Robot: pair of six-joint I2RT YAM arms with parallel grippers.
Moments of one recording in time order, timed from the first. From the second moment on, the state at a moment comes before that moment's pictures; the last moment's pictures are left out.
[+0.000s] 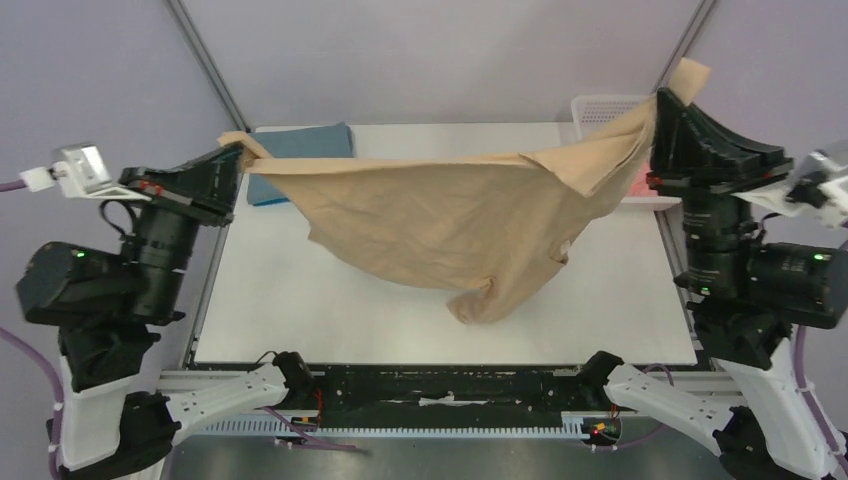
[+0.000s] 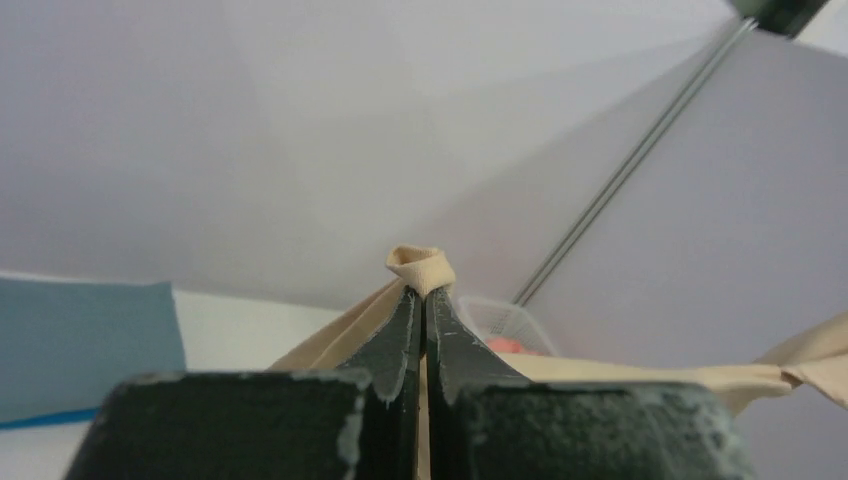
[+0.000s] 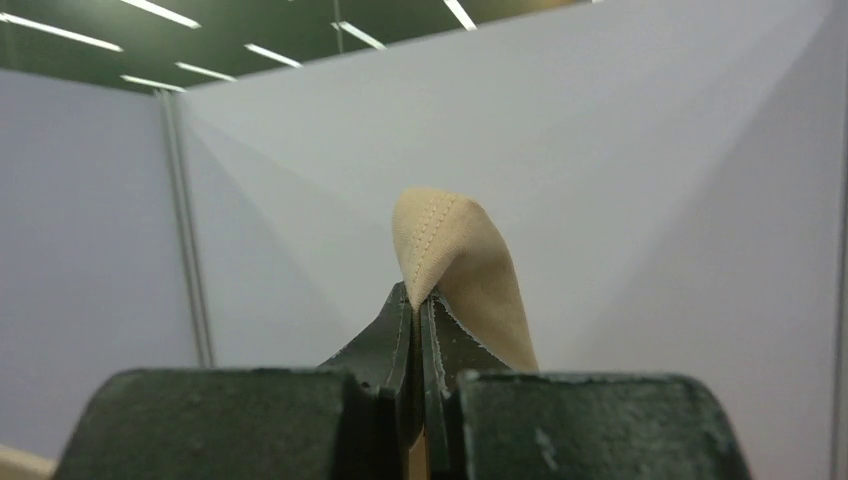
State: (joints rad) left arm -0.91 0.76 1.61 -0.49 -0.68 -0.29; right arm 0.74 0.78 1.38 0.17 0.38 -0.25
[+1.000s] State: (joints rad) left arm -0.33 1.83 1.62 -0.35 -0.55 -0.38; right arm 0.46 1.81 1.49 0.37 0.75 -0.36
